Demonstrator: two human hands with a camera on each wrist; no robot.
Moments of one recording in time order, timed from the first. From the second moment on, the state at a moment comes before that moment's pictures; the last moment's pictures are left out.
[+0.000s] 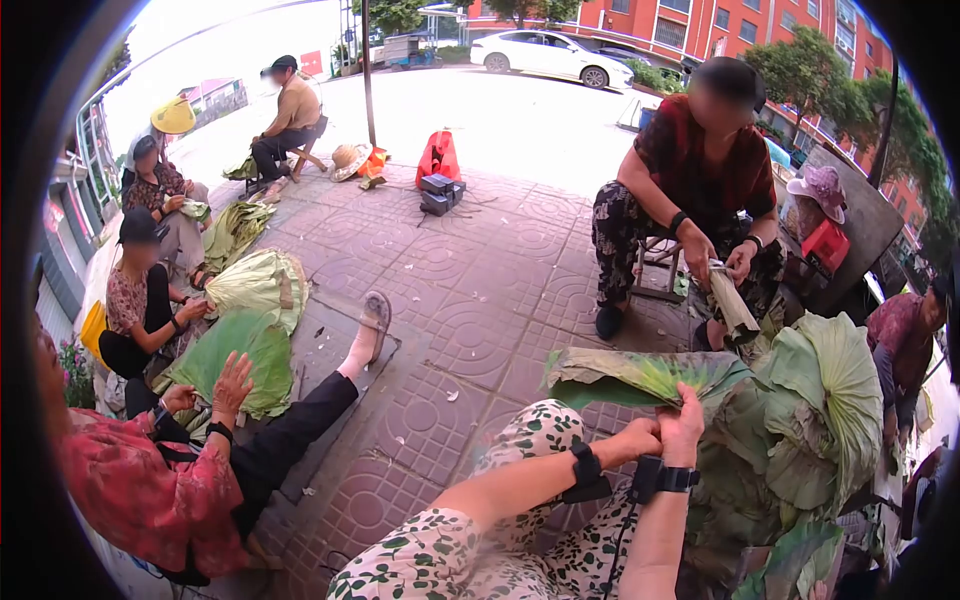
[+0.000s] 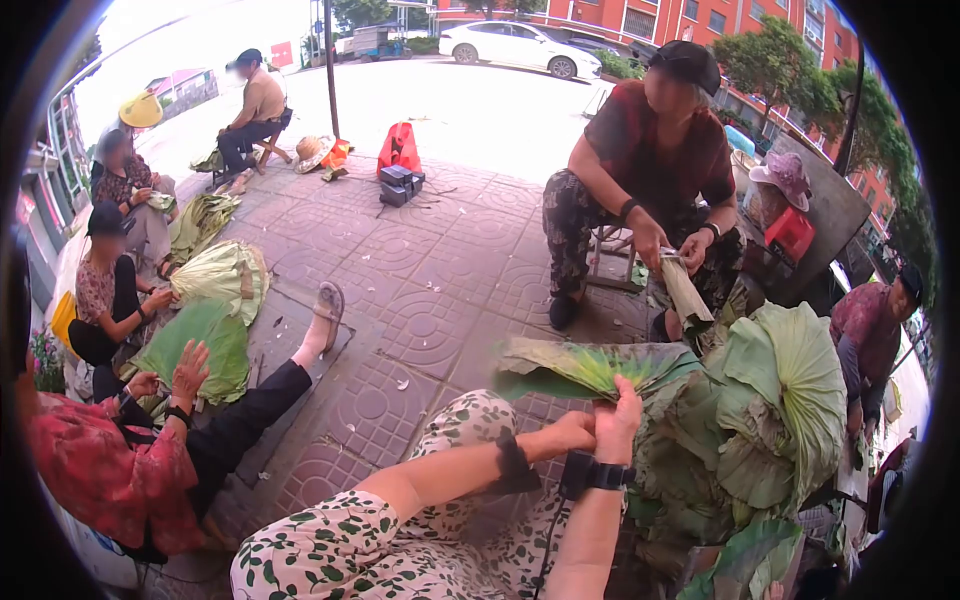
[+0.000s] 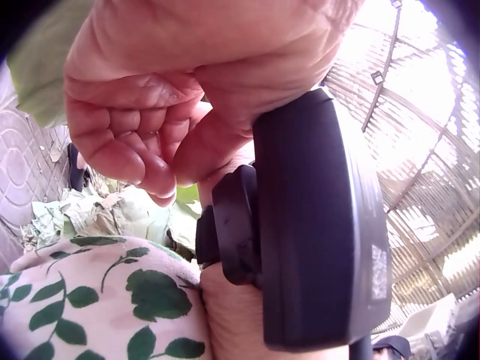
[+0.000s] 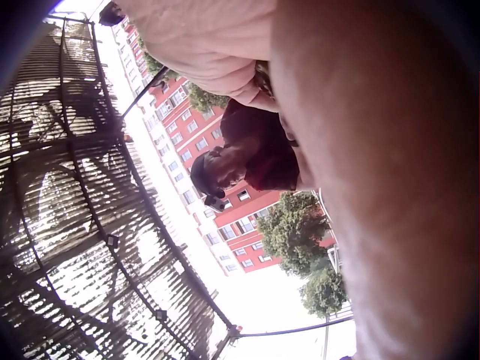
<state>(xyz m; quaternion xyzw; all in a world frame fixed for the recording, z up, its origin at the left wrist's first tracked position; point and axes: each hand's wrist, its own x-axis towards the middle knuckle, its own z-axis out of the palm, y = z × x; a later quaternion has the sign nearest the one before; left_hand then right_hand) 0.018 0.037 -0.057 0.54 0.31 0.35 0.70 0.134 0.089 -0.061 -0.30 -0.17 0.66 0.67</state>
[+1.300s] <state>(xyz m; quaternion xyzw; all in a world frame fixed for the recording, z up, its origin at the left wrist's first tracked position) 0.022 0.039 -0.068 0.55 0.32 0.37 0.67 0.134 0.091 -0.063 -0.32 -0.16 0.66 0.65</state>
